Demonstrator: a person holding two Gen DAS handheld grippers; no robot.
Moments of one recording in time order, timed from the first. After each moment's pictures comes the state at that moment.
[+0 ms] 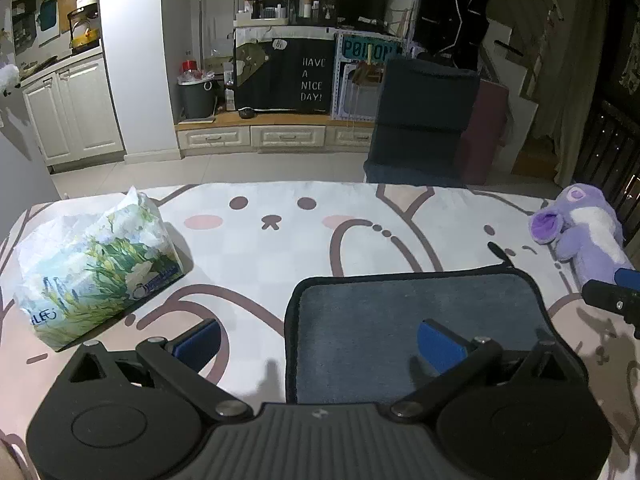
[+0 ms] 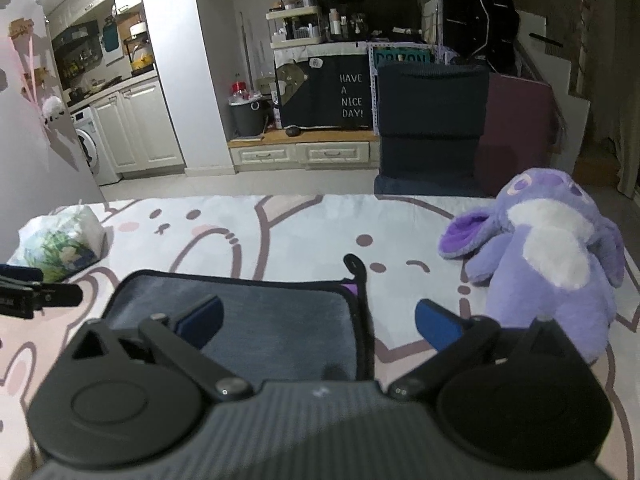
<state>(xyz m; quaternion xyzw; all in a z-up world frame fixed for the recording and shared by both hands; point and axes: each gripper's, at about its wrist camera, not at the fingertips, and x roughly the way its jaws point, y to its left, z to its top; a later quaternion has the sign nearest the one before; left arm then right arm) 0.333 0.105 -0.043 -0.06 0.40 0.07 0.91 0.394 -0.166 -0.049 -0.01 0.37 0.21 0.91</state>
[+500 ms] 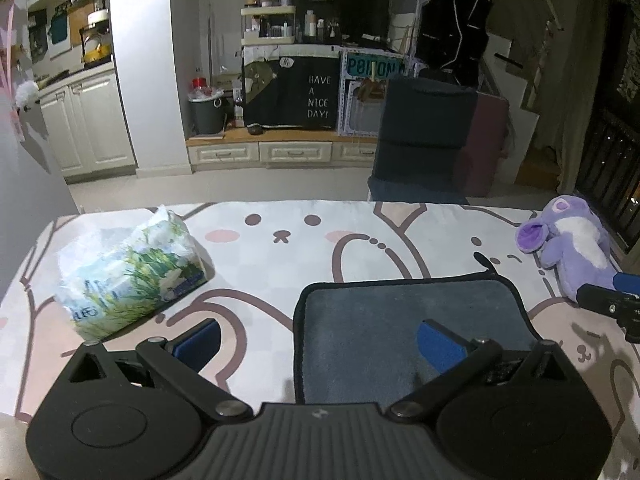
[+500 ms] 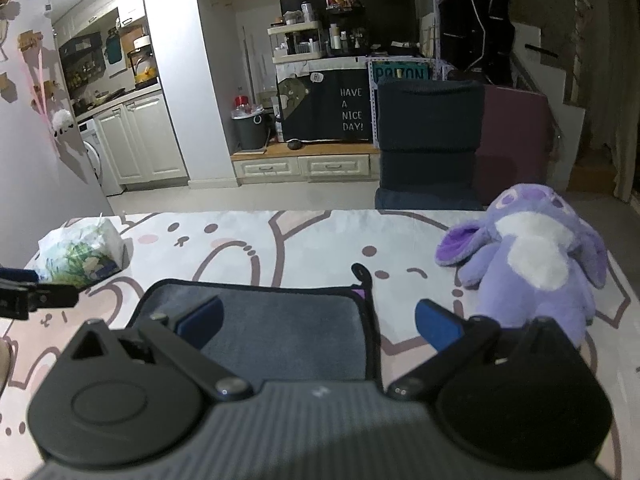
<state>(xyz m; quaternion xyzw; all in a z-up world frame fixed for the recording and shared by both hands) 0.291 0.093 -0.003 -0.05 0.38 0.08 0.92 0.357 -0.170 -0.015 -0.01 0.36 0.20 0.91</state>
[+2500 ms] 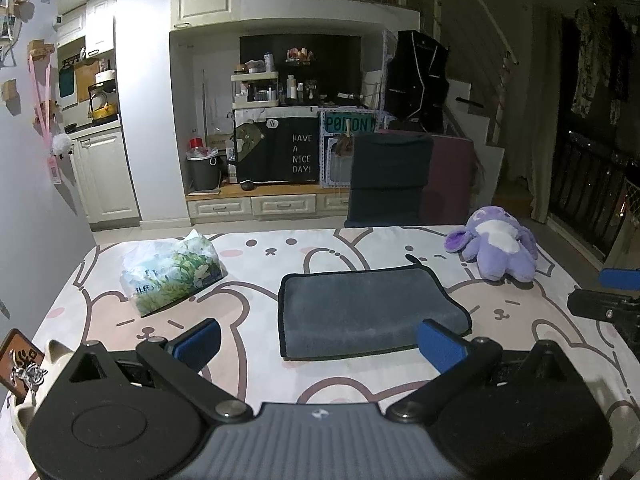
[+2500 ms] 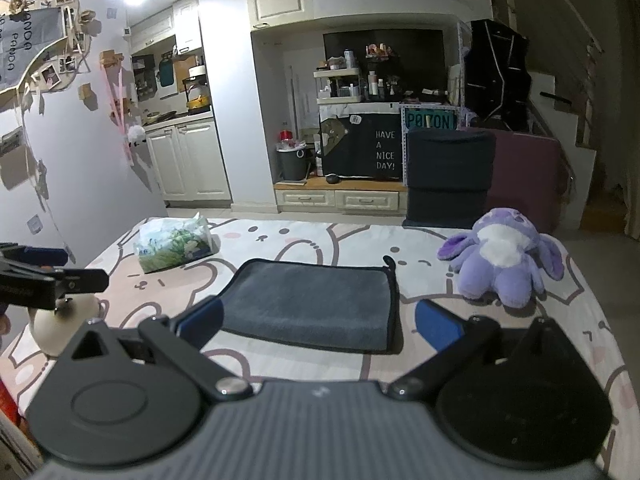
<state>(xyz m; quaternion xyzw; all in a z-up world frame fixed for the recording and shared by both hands) 0.094 0.025 0.067 -0.03 0.29 0.06 0.95 0.132 -0.235 0.082 -0.01 0.29 0.25 0.92</state>
